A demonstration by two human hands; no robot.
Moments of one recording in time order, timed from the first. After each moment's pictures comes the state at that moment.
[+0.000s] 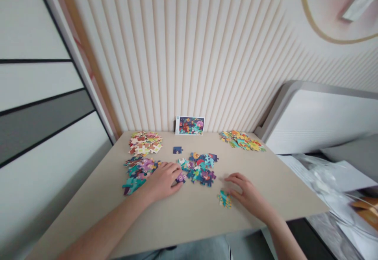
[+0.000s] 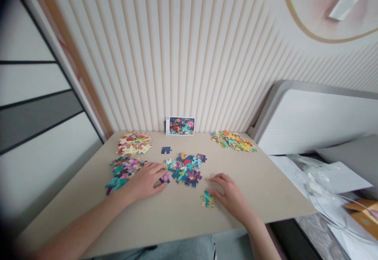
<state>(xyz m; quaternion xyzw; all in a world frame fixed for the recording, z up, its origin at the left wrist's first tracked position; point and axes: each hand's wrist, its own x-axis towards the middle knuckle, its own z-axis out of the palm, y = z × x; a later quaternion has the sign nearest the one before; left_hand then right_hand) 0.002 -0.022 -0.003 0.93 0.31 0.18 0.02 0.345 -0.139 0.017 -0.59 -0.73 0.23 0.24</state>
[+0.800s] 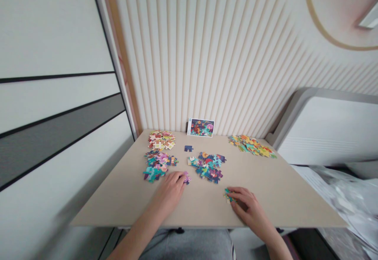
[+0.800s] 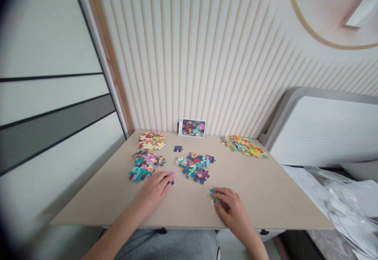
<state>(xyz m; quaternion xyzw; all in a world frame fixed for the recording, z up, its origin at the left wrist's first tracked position) -0.004 -0.096 -0.031 0.85 0.45 0.27 0.02 0.341 -0.170 -0.032 -0.56 -0.77 0.16 0.27</state>
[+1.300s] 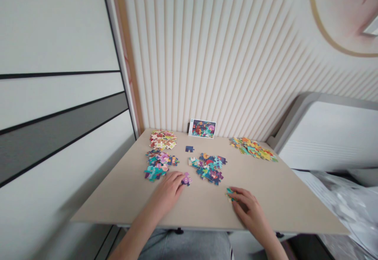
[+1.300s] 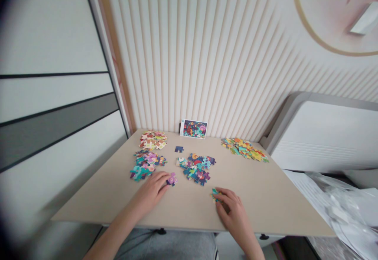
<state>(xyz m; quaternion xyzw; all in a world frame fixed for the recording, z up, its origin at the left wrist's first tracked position) -0.013 -0.096 -0.035 0.84 0.44 0.30 0.08 0.343 -0.168 -0.041 -0.58 -0.75 0.13 0.29</state>
